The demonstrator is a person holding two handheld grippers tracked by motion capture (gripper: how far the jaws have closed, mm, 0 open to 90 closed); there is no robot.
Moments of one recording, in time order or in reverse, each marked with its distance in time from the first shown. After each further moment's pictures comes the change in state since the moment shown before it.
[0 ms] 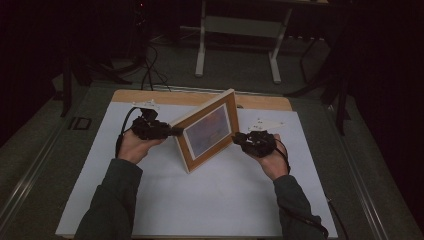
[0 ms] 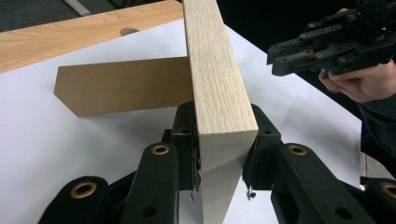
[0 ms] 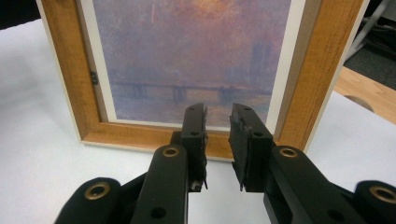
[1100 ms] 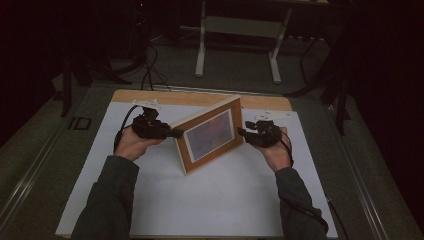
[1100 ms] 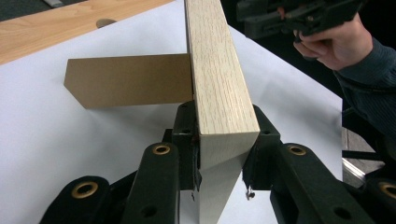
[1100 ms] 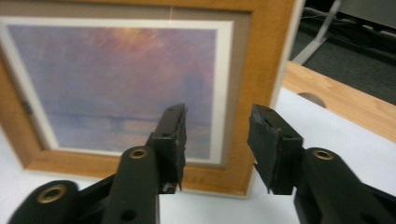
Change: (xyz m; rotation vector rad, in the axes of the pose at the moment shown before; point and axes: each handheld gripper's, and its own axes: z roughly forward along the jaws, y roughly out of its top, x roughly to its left) left arm 0.001 0.006 -0.001 0.064 -0.076 0.054; right arm -0.026 0.010 -0.001 -0.008 -0.112 0.074
